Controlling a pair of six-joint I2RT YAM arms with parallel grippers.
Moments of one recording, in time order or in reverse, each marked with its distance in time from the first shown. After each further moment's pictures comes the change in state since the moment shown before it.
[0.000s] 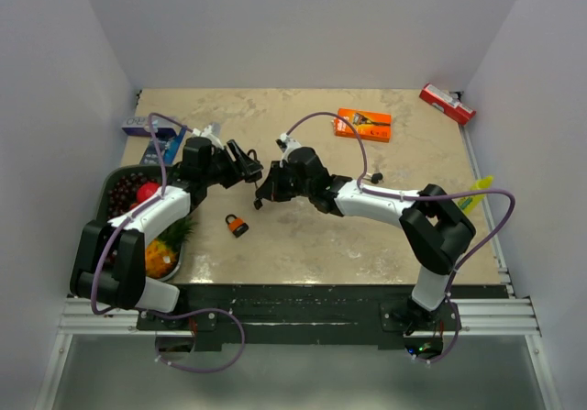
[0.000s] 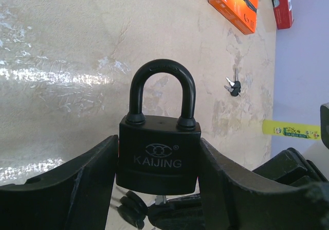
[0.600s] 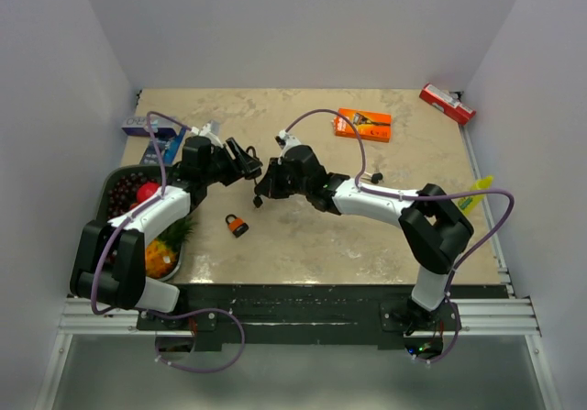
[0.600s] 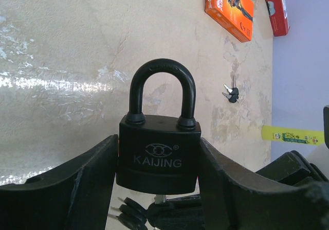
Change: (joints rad) left arm 0.000 0.000 0.000 0.030 -0.019 0.000; right arm 0.010 0.009 0.038 -0.024 0.063 0.008
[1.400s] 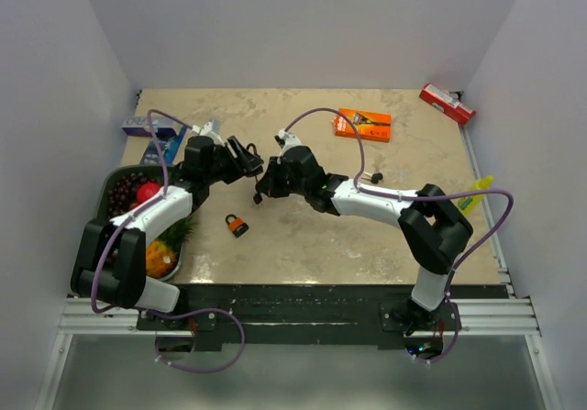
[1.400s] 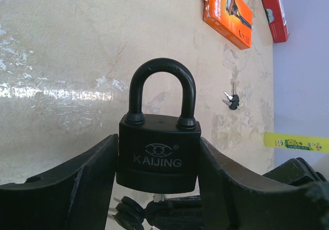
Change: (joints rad) left arm -0.020 0.008 0.000 0.036 -0.037 0.000; right arm 0.009 0.003 0.006 0.006 0.070 -0.041
